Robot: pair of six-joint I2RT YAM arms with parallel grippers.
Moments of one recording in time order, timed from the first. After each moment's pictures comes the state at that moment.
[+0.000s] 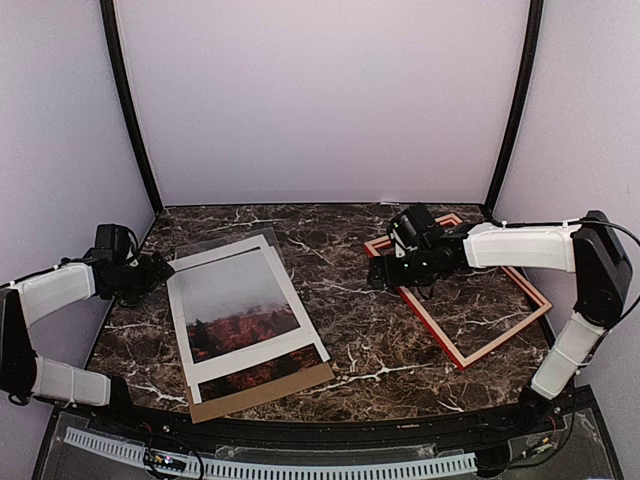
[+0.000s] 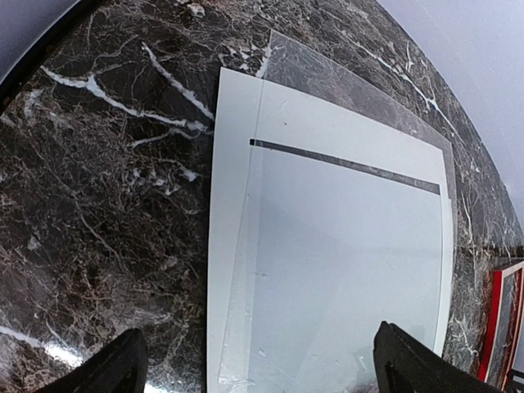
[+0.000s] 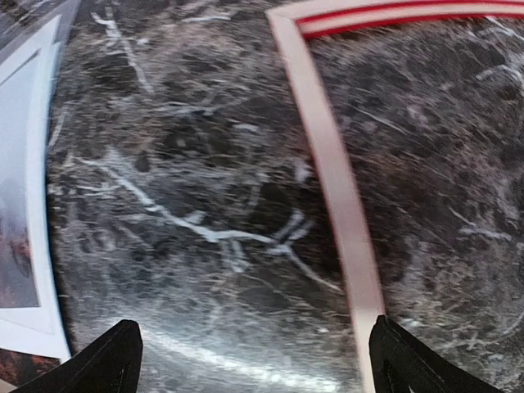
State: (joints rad) left arm 0.06 1.20 0.64 -0.31 0.12 -0.63; right arm 0.72 1.67 1.12 -0.40 0.09 0.48
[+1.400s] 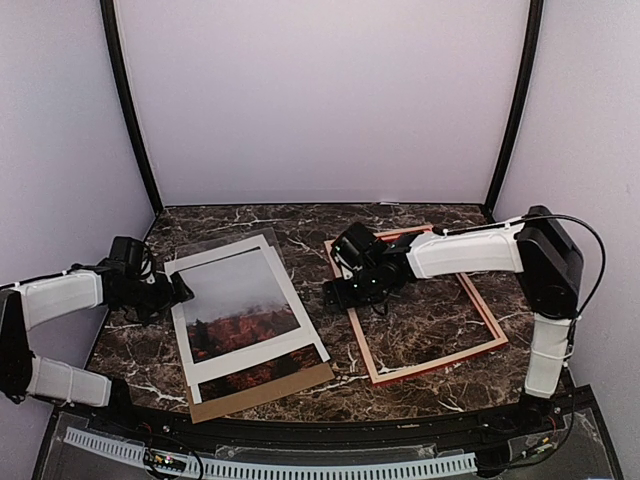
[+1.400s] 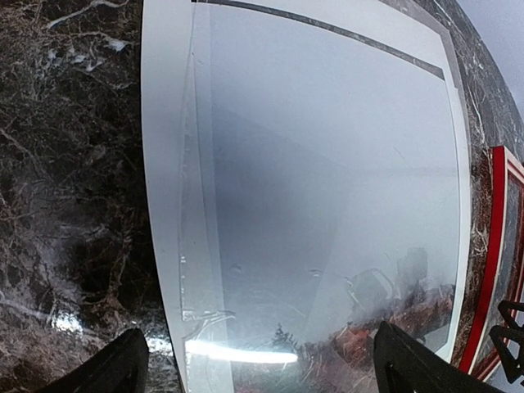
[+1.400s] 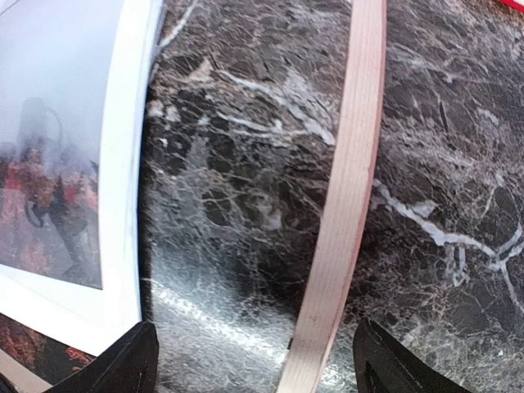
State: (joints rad) left arm -0.06 1.19 0.58 -0.39 0.22 -0.59; right arm 0.91 1.93 1.33 -0.45 0.06 0.48
